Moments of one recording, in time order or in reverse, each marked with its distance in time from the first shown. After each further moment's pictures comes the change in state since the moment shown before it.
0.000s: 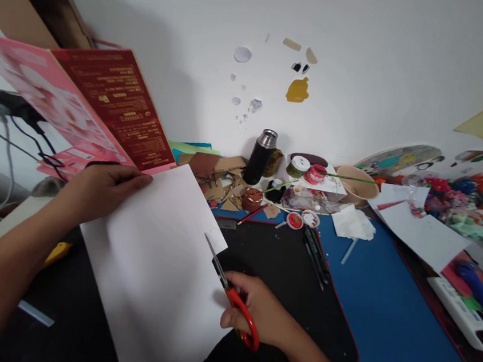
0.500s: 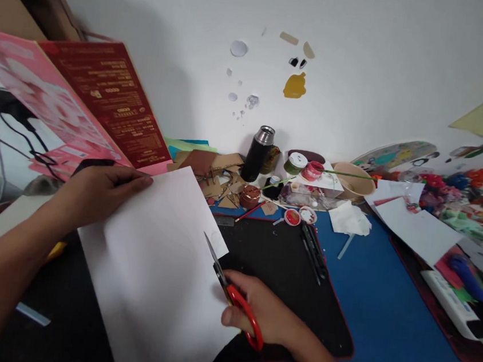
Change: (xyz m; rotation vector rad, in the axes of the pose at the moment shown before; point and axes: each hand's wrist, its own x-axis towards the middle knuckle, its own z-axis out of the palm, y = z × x) left_hand -0.009 0.010 0.001 -0.045 -0.004 -0.015; right_hand -0.009 -0.009 -0.007 -0.121 -0.061 -0.086
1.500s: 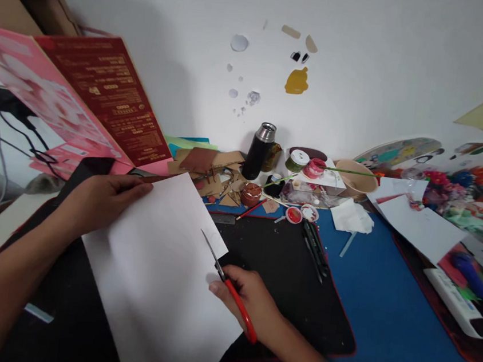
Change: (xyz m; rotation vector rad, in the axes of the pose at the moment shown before) left_hand -0.007 -0.010 0.015 -0.017 -0.068 -0.071; right_hand 0.019 0.021 0.026 -0.055 0.239 0.036
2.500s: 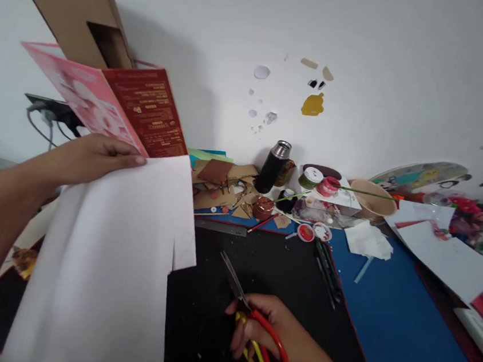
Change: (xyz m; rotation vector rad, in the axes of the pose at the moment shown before) left_hand 0.040 -0.022 -0.088 0.015 -0.063 0.144; right_hand -0.025 0.008 -0.032 0.401 -0.347 0.152
